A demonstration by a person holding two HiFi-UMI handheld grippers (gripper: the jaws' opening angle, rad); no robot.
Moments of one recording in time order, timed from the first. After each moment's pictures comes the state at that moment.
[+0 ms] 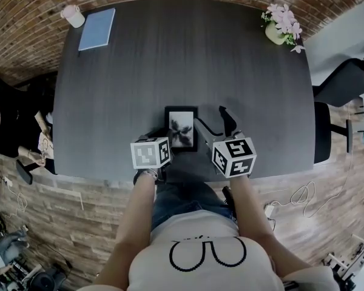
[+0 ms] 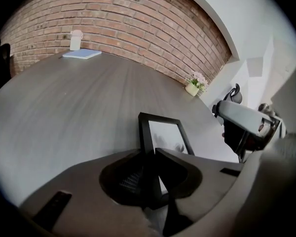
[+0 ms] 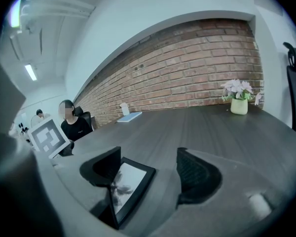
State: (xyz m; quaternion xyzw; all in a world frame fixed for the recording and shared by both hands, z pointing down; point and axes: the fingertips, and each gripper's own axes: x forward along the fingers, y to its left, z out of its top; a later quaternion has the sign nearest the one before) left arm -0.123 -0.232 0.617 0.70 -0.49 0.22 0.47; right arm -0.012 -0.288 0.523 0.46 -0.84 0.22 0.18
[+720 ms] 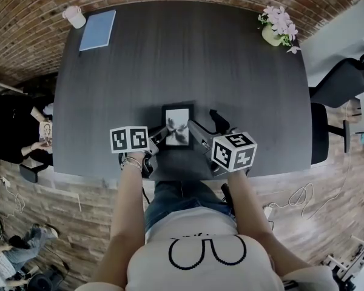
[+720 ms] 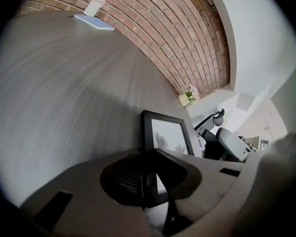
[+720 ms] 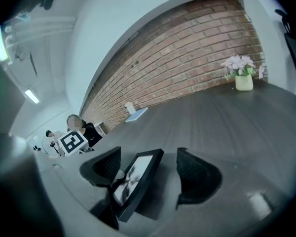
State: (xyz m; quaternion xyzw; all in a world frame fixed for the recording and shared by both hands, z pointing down) left arm -0.127 -0.232 0.617 0.70 -0.38 0.11 0.60; right arm -0.025 -0.273 0.528 0.41 -0.84 0.32 0.15
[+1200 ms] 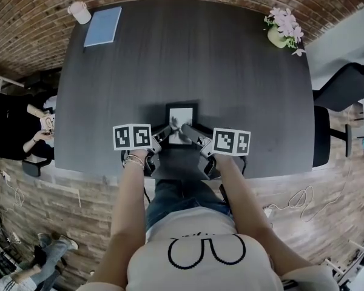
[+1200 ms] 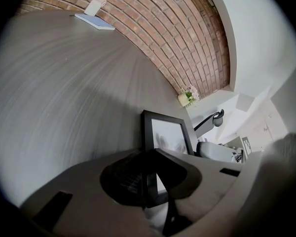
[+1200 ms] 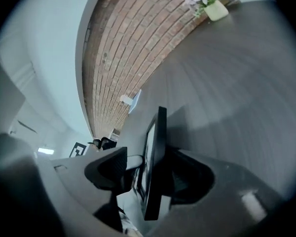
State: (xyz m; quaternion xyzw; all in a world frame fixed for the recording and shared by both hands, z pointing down) left arm -0.129 -0.233 0.617 0.70 -0.38 0.11 0.60; right arm -0.064 -0.242 0.586 0.31 -0.75 0.58 0.10
